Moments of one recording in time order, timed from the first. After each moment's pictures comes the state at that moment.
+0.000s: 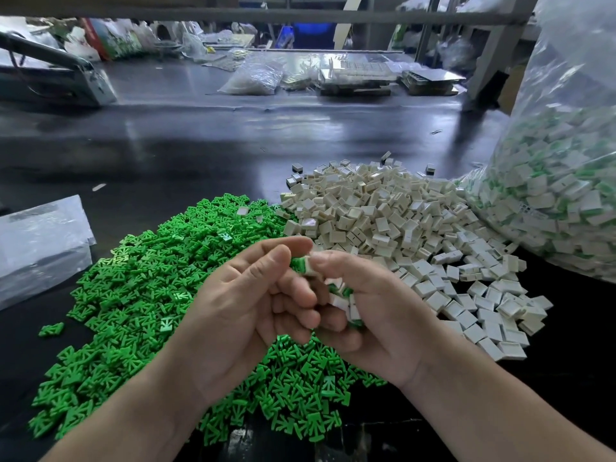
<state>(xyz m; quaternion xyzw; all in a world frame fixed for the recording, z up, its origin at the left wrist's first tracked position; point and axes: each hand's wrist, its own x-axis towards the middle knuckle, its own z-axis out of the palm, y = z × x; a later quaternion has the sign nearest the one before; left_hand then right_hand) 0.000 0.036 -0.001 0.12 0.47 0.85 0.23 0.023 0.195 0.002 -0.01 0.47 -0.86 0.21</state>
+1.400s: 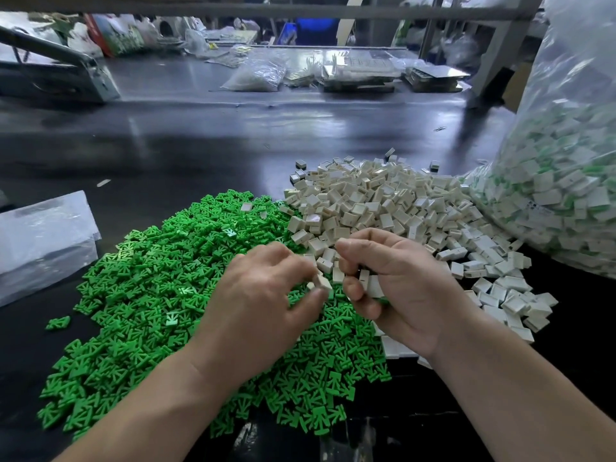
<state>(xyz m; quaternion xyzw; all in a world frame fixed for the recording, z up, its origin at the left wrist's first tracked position) -0.006 0.038 -0.014 0.30 0.90 0.26 -0.16 0.014 0.215 0.003 0.08 0.56 -0.82 0.07</state>
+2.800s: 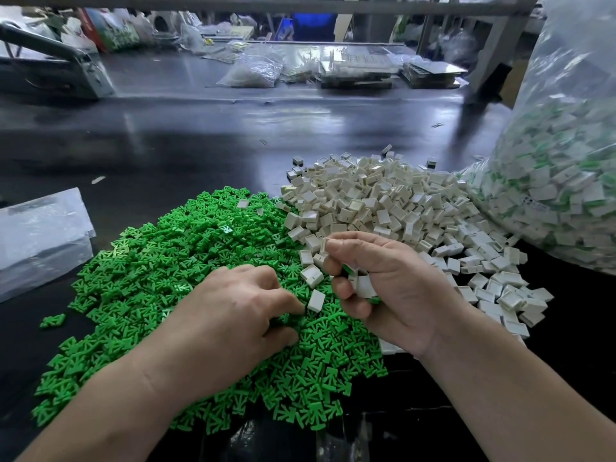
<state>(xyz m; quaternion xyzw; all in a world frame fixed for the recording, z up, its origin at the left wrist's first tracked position) -0.002 0.010 -0.001 0.37 0.92 0.13 -0.02 0.015 0.213 0.001 0.07 0.53 -0.84 0.12</state>
